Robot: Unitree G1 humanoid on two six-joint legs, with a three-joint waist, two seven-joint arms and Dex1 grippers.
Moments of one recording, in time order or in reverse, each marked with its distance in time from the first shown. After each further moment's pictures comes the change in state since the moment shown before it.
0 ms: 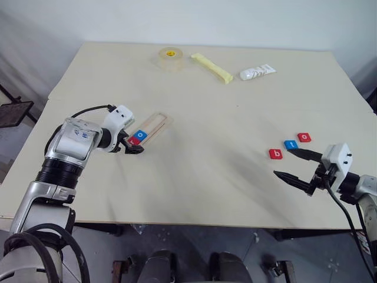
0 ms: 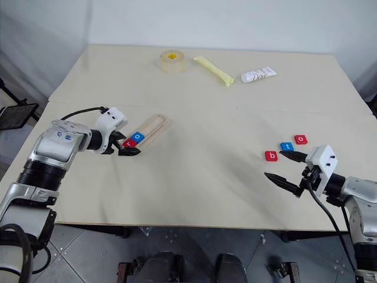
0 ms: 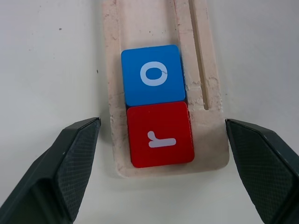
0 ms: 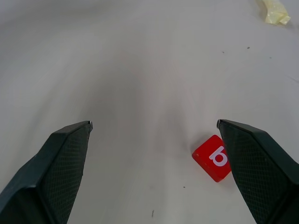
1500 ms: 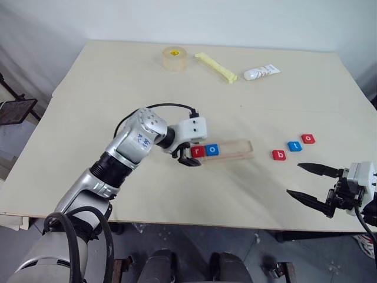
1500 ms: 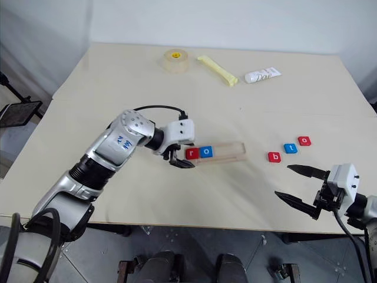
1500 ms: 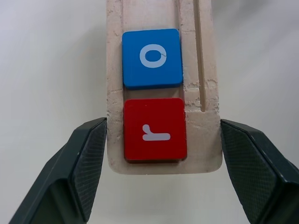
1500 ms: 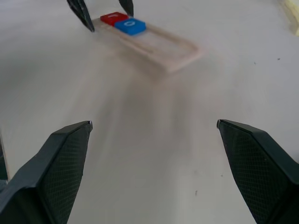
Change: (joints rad) left arm -0.115 -0.271 -0.297 -0.232 0.103 -0.209 -0.274; right arm 0.274 -0.016 -0.181 -0.148 0.127 -0.043 0.139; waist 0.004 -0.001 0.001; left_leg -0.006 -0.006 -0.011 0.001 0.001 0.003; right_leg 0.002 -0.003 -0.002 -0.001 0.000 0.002
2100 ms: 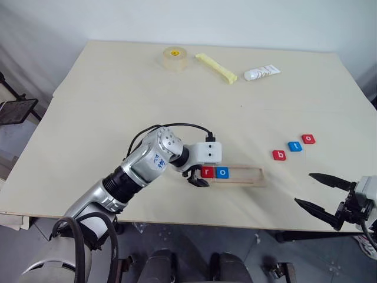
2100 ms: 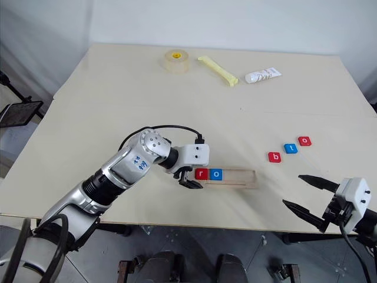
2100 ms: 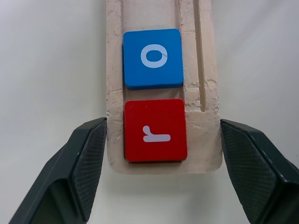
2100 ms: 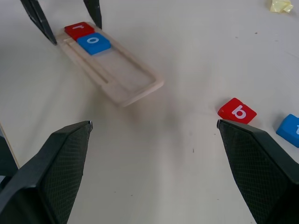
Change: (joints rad) left arm 0.065 -0.034 -0.100 -0.126 0.050 0.070 0.012; right arm 0.122 0.026 -0.057 -0.056 -0.002 -0.004 -0.082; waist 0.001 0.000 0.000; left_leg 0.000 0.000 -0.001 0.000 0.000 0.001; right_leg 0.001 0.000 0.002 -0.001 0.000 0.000
